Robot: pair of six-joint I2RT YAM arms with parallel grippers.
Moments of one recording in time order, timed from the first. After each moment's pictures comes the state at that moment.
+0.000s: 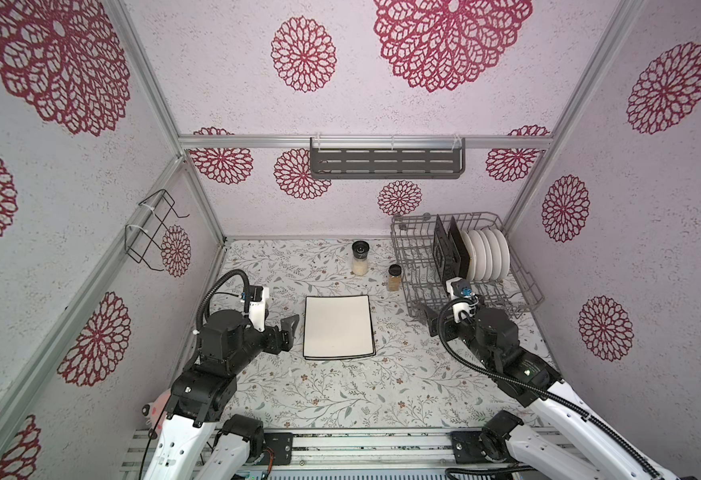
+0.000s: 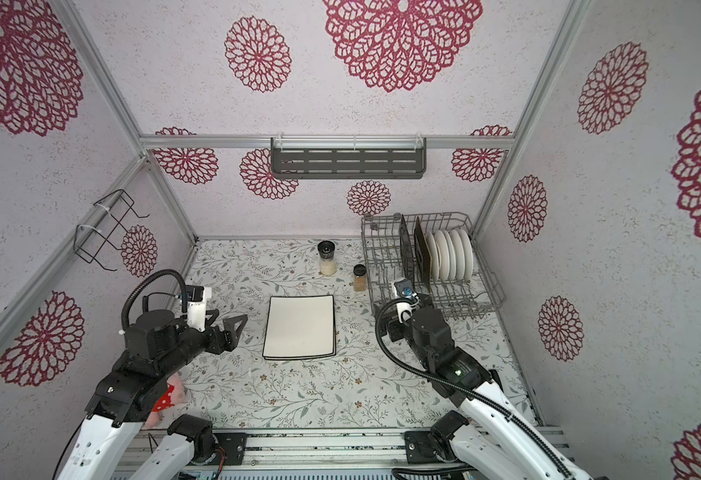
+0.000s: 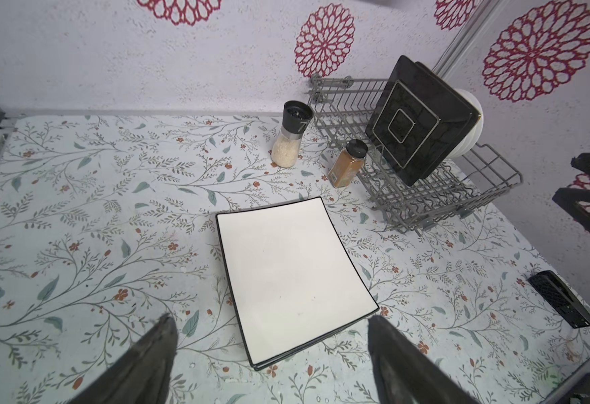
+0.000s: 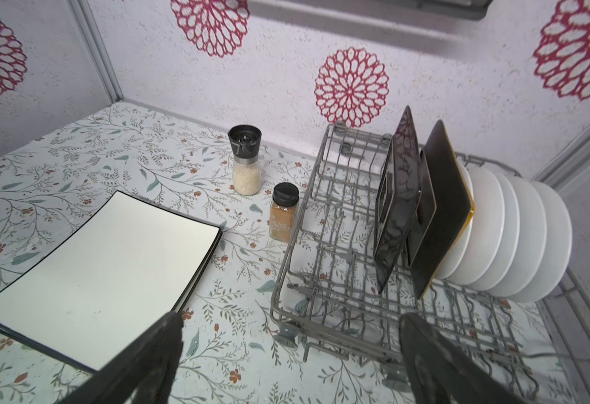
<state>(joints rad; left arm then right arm) -0.25 0.60 0.82 -0.66 0.15 -0.15 0.62 0.70 0.65 -0.24 0.26 -0.02</state>
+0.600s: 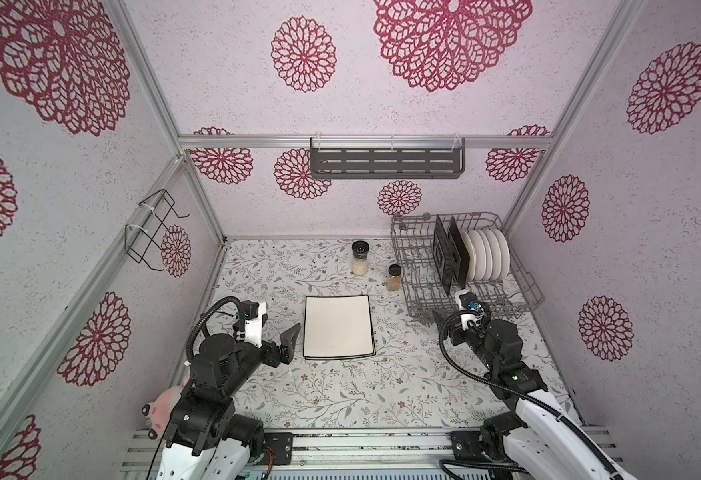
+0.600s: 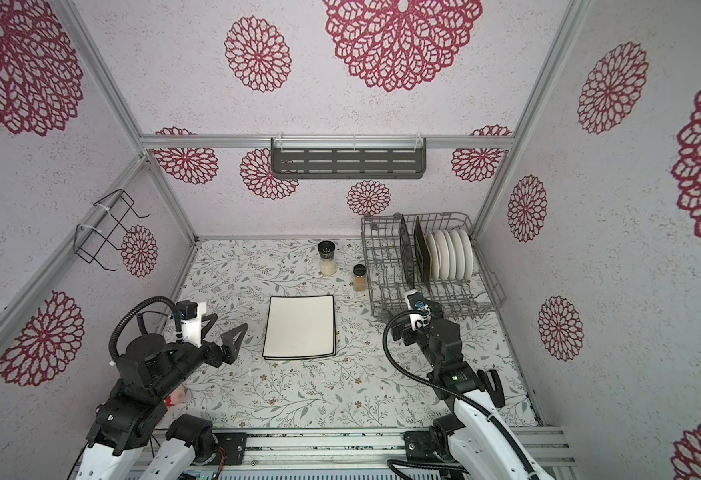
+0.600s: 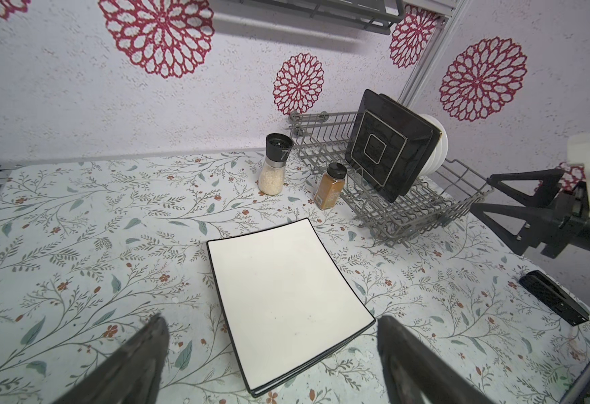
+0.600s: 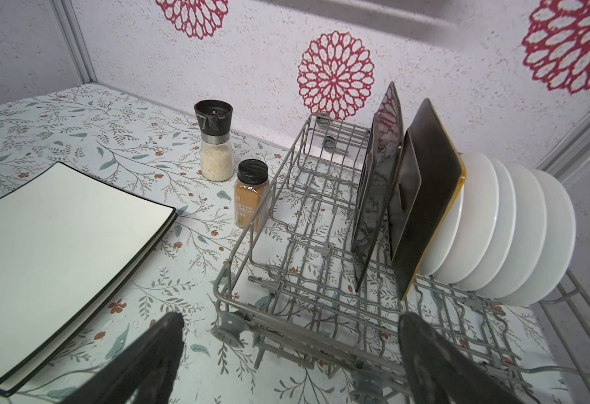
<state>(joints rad) -0.25 0.43 0.68 -0.54 0.19 -0.13 0.28 0.74 0.36 0.14 -0.06 -0.15</state>
